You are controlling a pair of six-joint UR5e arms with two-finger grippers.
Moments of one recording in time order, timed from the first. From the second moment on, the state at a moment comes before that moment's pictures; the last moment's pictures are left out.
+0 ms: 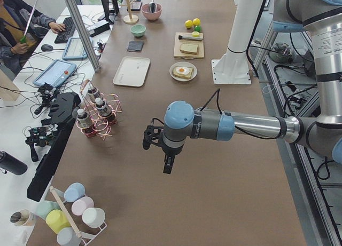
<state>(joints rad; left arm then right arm) -1.64 -1.31 -1.93 -1.60 -2.35 0.08 1.57 -1.80 1.81 -1.48 2.32 -0.03</state>
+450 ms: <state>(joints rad) -1.64 -1.31 -1.93 -1.60 -2.35 0.08 1.57 -1.80 1.81 -1.48 2.32 -0.03</state>
